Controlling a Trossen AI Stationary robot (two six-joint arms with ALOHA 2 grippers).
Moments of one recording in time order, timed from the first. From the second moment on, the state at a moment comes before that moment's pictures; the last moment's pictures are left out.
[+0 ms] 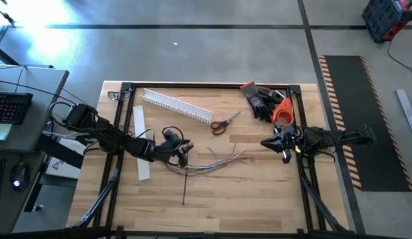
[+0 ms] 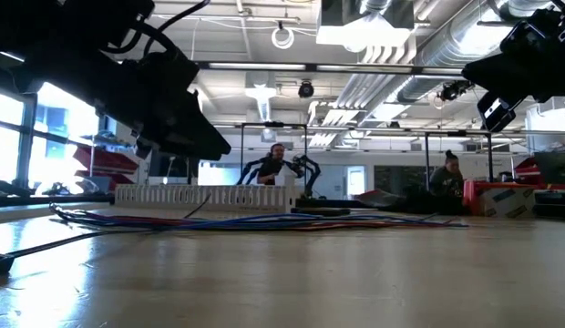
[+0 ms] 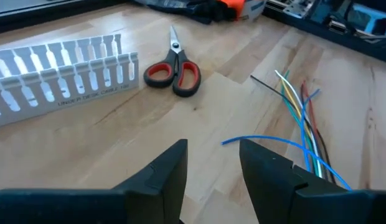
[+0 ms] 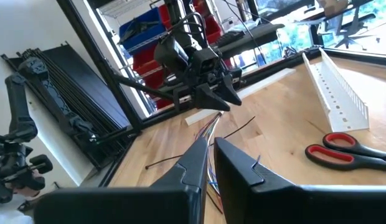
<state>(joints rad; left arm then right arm) -0.28 1.53 0.46 0.52 -0.69 -0.58 0.16 0.05 0.01 0.03 0.11 0.42</state>
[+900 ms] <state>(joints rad) -0.30 1.52 0.46 0.77 -0.48 -0.26 0.16 0.05 0.01 0.03 0.11 0.42</state>
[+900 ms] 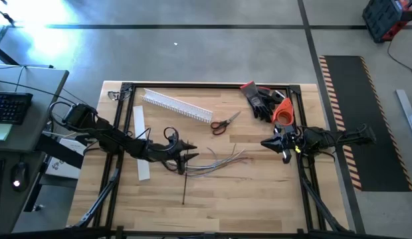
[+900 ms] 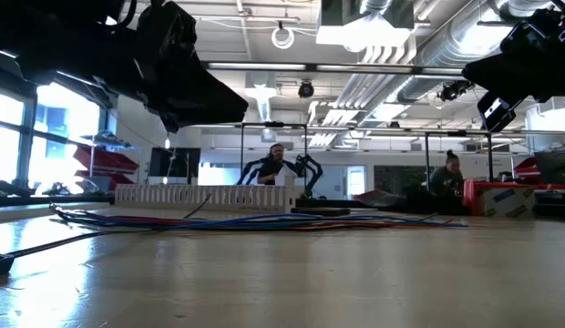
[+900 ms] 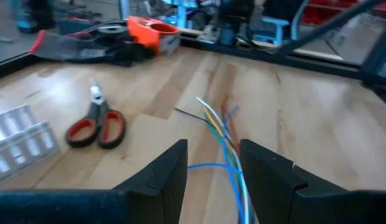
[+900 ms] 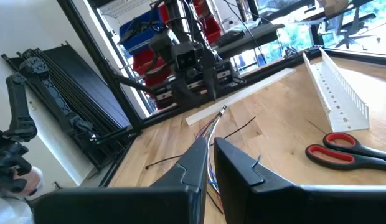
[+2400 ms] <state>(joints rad) -0.36 1.28 0.46 0.34 -0.64 -0.26 0.24 1.62 0.70 0.54 -0.15 0.13</state>
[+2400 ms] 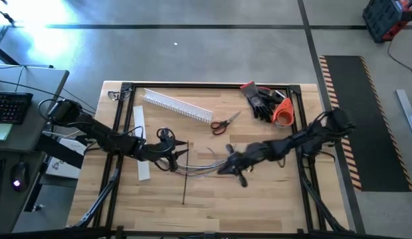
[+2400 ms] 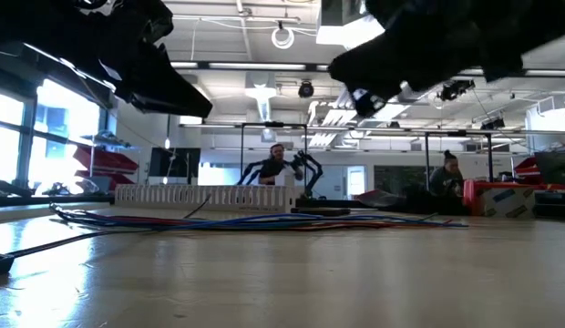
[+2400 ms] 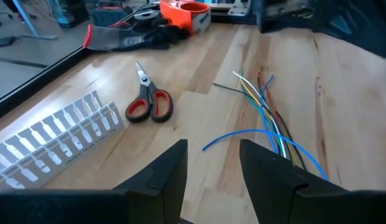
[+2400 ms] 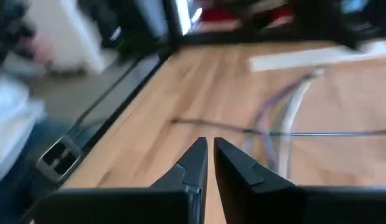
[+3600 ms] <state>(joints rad) -0.36 1.28 0.46 0.34 -0.64 -0.29 0.09 1.89 1.29 -1.08 0.24 0.18</state>
